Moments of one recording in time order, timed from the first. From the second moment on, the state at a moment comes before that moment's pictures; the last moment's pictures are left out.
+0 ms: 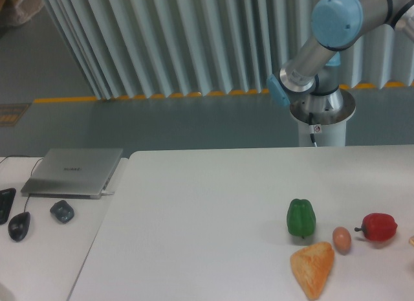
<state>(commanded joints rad) 2.78 -2.22 -1.36 -0.86 1.86 2.34</state>
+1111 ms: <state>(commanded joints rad) 2.79 -2.21 -1.36 -0.87 1.87 2.33</state>
